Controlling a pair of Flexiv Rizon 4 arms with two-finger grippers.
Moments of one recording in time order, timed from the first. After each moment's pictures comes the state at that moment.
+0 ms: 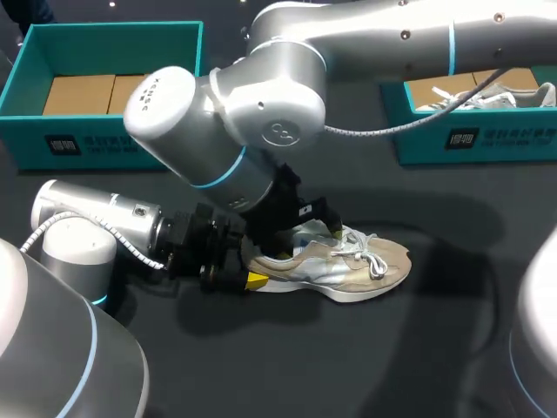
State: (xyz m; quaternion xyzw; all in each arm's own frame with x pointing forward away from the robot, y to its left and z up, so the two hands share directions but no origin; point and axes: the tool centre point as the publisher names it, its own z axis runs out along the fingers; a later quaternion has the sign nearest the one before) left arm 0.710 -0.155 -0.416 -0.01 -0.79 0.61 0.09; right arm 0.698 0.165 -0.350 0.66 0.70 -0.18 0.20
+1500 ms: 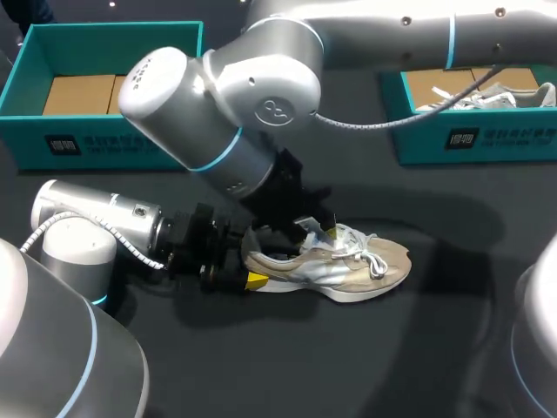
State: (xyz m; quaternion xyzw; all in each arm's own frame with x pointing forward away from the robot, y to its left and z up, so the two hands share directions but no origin) left arm 0.710 -0.155 -0.416 -0.01 -0.79 0.61 0.09; right arm 0.691 0.155 -0.320 0.67 0.68 -0.22 0.19
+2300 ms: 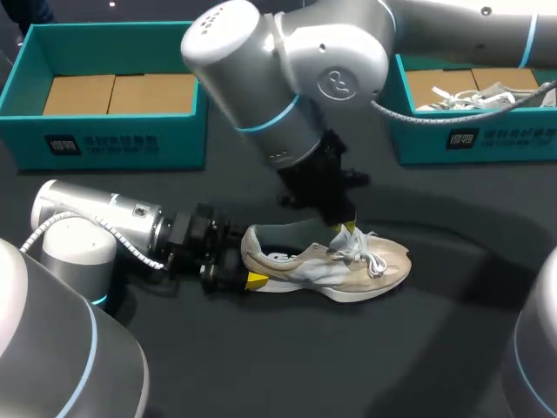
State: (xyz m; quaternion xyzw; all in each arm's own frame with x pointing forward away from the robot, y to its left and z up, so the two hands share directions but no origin) left arm 0.710 -0.155 -0.416 -0.01 -0.79 0.61 0.09; right arm 0.697 0.113 -0.302 0.73 0.64 -0.19 0.14
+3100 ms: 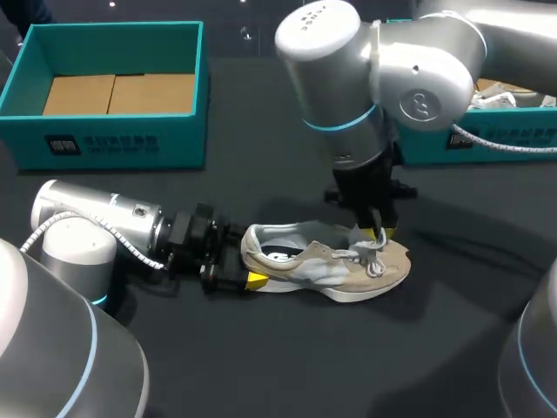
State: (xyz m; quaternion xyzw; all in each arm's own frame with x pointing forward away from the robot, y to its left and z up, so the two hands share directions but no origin) left arm 0.710 -0.155 -0.416 -0.01 -0.79 0.61 0.09; right arm 0.704 0.062 -0.329 0.78 0.60 -0.13 0.10
